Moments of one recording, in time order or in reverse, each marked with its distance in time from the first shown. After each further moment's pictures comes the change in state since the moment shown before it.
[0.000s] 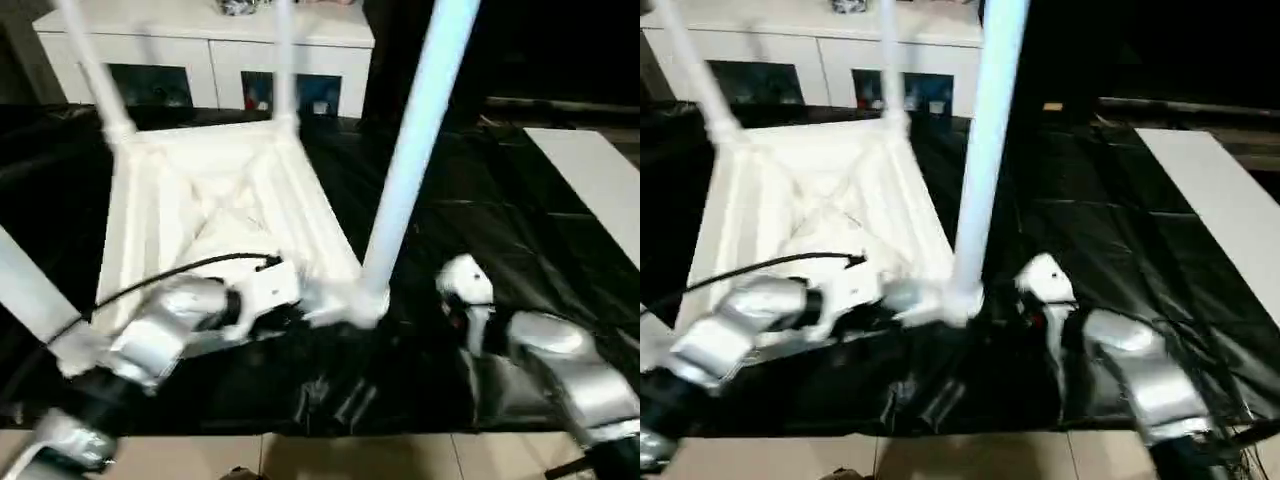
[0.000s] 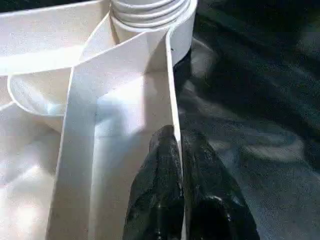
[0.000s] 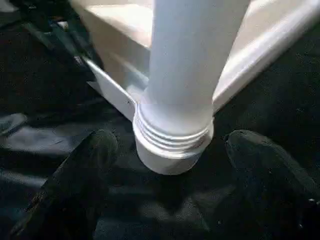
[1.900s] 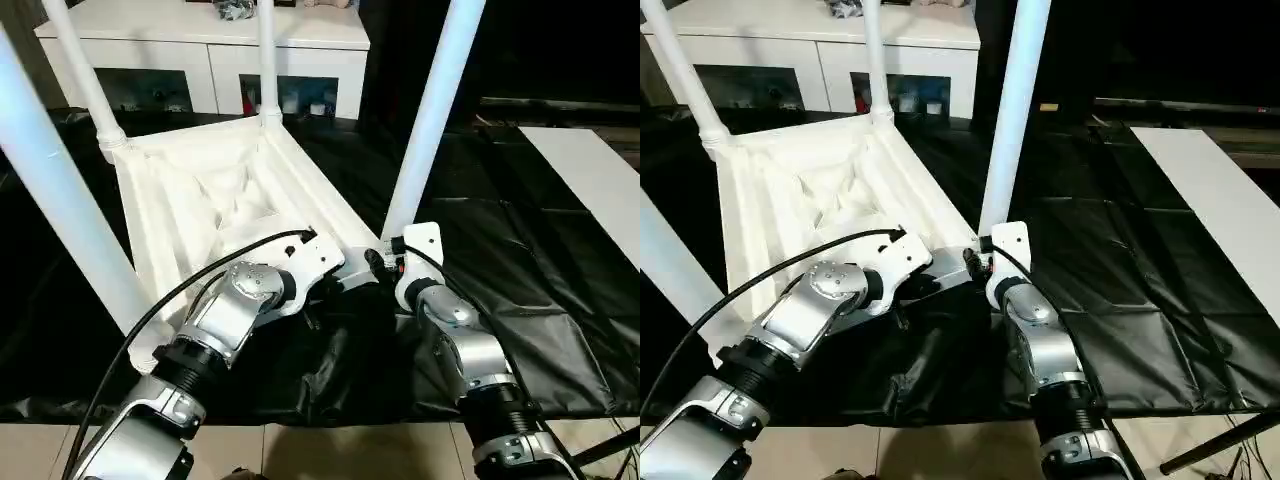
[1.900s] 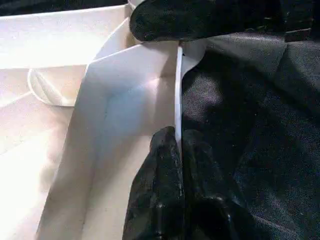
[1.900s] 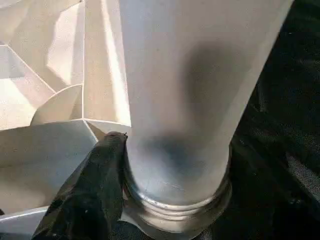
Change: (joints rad) left arm -0.160 -0.346 0.049 0.287 0.105 0.098 0.386; right arm -0.205 0.519 -0.122 0.353 -0.195 0.028 -0.828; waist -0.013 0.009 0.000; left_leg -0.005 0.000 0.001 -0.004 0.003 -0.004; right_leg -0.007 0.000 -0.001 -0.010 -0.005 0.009
